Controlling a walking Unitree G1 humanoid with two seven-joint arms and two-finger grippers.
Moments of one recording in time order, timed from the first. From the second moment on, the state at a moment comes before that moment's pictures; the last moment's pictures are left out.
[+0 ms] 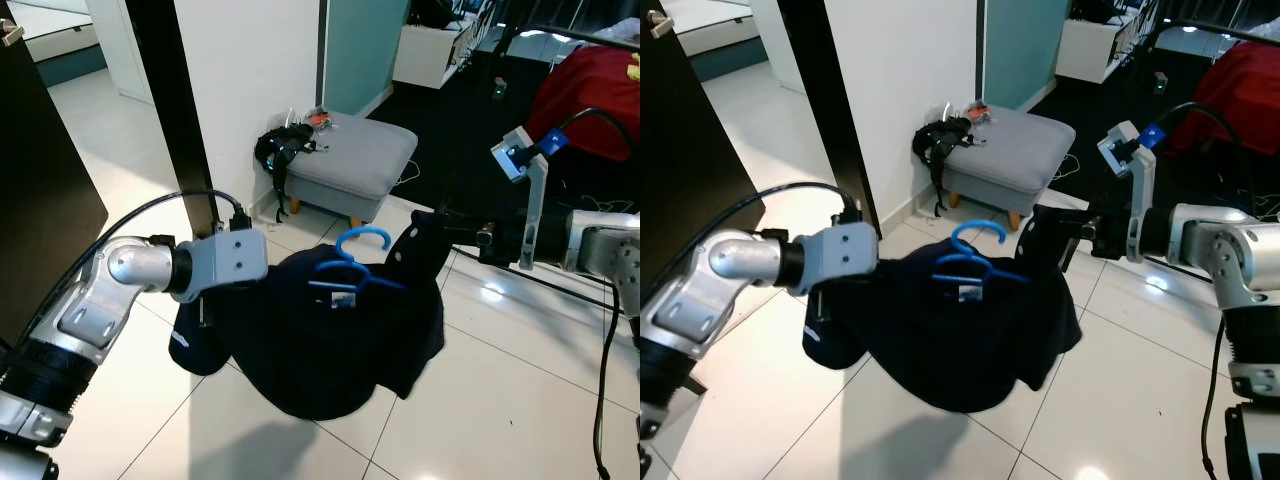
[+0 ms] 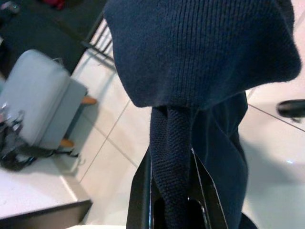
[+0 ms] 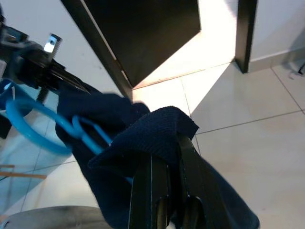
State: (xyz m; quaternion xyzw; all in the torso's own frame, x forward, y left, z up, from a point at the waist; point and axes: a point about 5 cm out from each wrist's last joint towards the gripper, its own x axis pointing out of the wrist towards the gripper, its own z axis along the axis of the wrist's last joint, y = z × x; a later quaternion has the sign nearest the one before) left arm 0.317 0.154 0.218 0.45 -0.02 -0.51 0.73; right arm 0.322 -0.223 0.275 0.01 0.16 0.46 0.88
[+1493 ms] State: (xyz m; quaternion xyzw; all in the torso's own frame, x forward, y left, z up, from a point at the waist) left arm 0.290 0.139 0.214 0.20 -0.03 -0.58 0.79; right arm 0.317 -0.249 0.270 -0.02 0.11 0.41 0.90
